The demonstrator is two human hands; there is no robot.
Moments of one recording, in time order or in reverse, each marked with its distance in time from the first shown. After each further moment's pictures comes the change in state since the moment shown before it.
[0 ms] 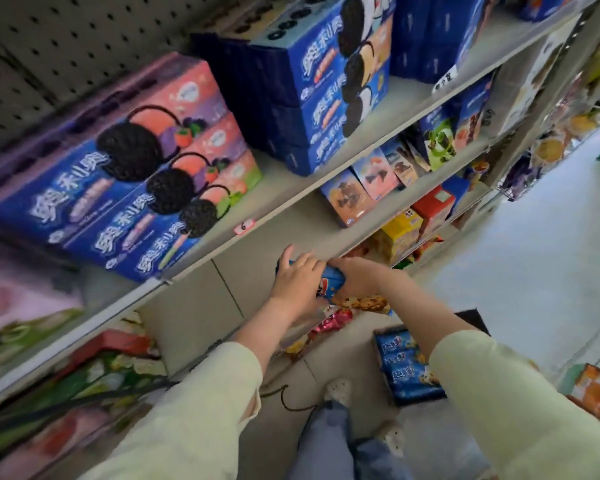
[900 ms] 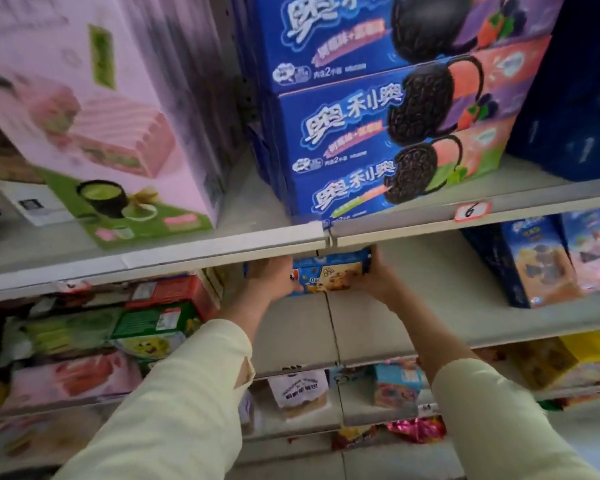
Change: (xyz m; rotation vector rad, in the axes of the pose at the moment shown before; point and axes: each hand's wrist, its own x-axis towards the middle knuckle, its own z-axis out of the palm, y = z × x) left_hand -0.057 -0.233 0.104 -0.266 0.154 -0.747; right_hand 0.241 -0.098 0.086 0.609 0.310 -0.276
